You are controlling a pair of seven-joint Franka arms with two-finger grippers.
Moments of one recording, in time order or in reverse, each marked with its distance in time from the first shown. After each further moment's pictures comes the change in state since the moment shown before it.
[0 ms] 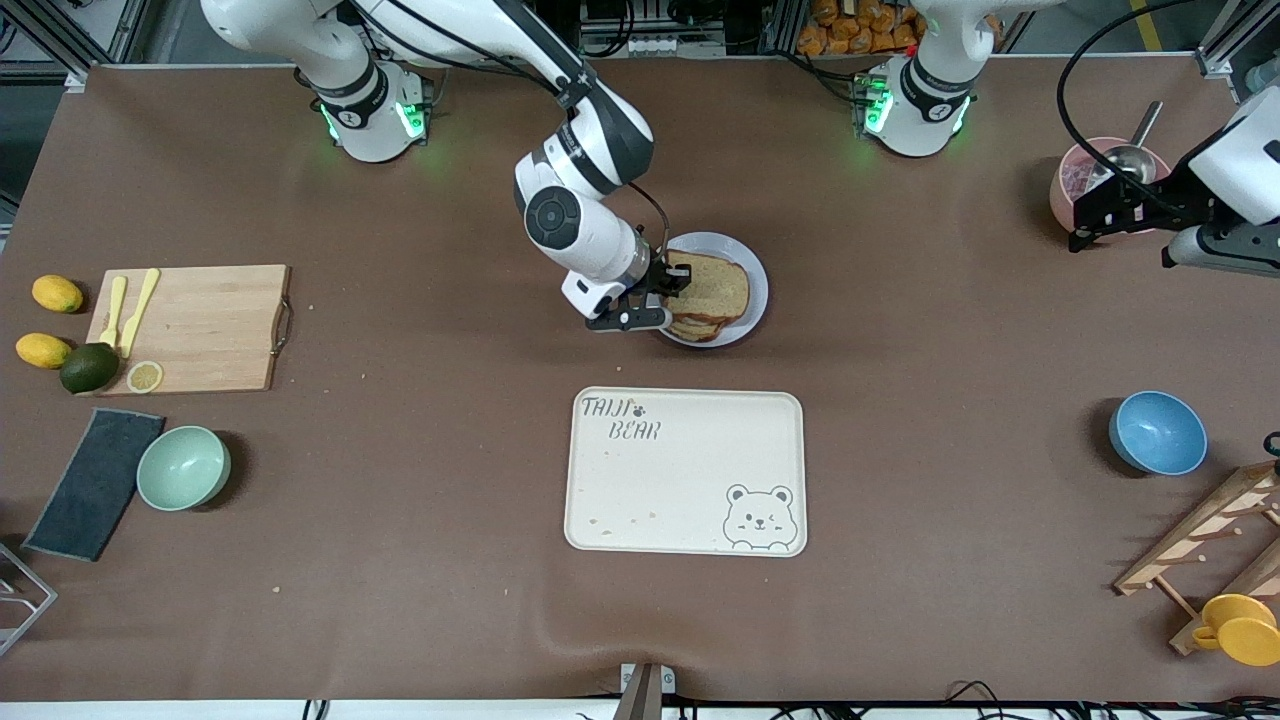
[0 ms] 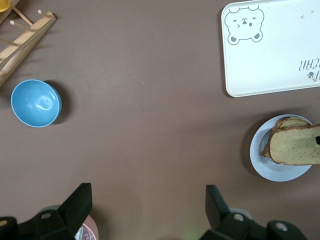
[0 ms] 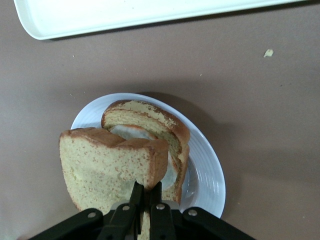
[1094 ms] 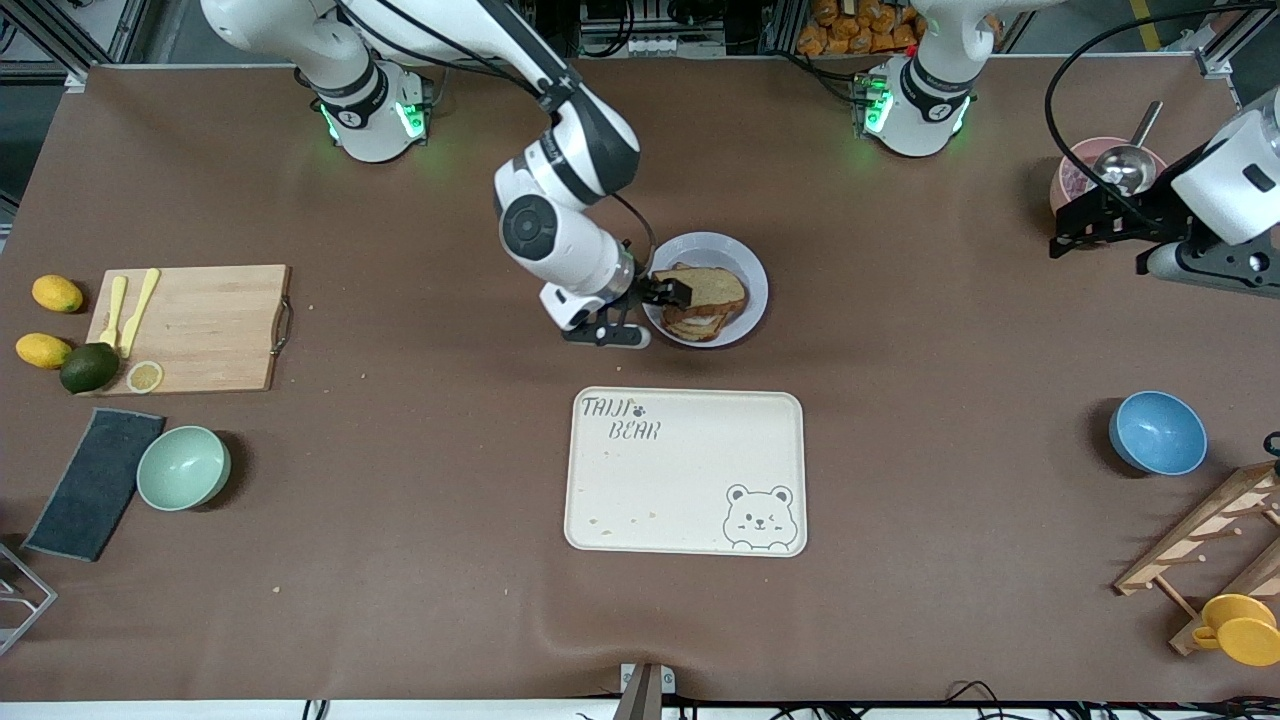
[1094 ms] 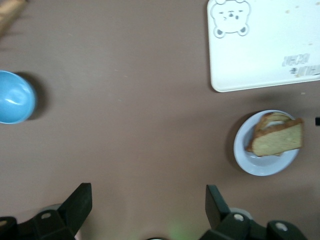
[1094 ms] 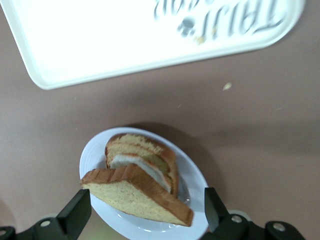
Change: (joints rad) left arm 0.021 0.027 0.001 -0.026 -0.098 0.000 -0.001; right arm -0.002 -0.046 -0.125 0.054 0.000 -0.138 0.088
